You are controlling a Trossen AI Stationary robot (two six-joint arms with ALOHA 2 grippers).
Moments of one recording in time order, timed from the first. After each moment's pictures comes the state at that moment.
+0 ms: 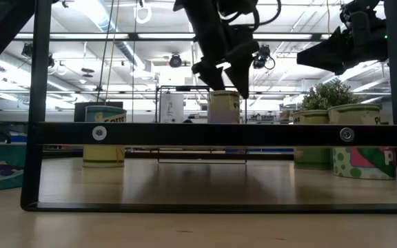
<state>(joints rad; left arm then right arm) 0.08 2.12 1.92 -0.82 -0.35 -0.22 0.08 0.51 0.16 0.34 0.47 -0.06</state>
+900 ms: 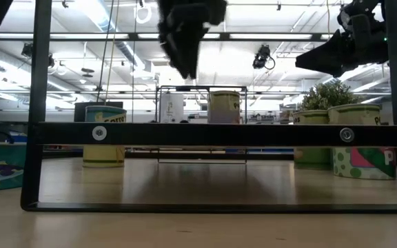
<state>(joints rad) -0.11 1.97 1.84 -1.24 -0.40 -0.34 0.08 0.54 0.16 0.33 0.44 -0.05</state>
